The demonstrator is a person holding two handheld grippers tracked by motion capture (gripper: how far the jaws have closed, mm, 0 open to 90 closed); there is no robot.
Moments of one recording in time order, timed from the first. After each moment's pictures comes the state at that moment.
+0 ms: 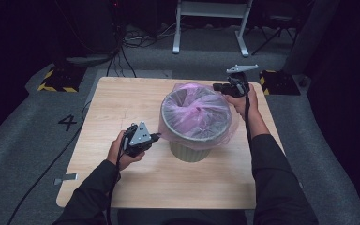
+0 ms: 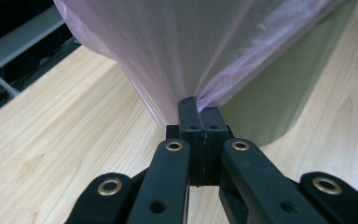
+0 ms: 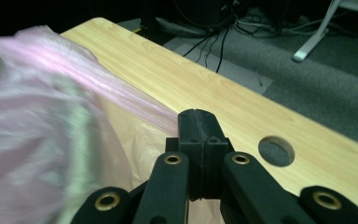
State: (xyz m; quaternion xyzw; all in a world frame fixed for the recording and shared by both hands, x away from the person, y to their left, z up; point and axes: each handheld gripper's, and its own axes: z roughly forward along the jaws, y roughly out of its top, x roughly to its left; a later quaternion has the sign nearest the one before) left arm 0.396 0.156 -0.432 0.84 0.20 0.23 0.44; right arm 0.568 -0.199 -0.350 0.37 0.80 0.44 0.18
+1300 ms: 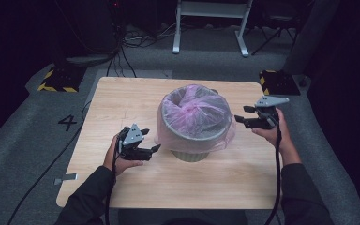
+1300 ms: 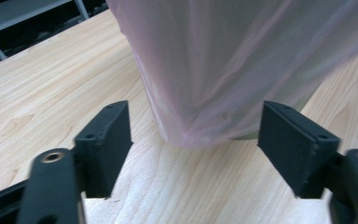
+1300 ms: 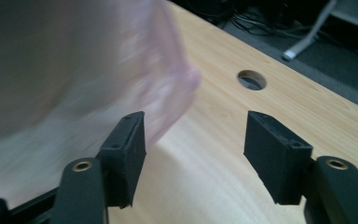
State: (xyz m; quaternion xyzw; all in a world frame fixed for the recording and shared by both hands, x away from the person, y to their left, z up) left arm 0.386 0.173 -0.443 0.82 0.27 0.20 0.46; right arm 0.481 -0.289 -0.389 0.31 0.83 0.42 0.22
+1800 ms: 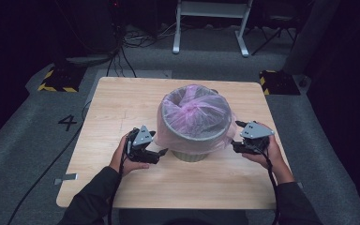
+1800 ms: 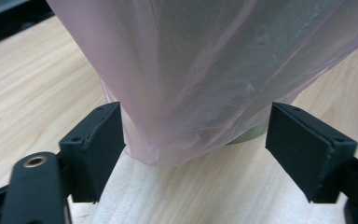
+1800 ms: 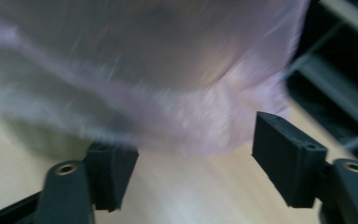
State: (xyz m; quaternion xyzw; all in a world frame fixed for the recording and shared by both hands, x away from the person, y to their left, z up) left arm 0.387 0.147 -0.447 0.83 0.27 0.19 0.44; right arm 0.407 -0.245 -0.413 0.20 0.84 0.38 0.33
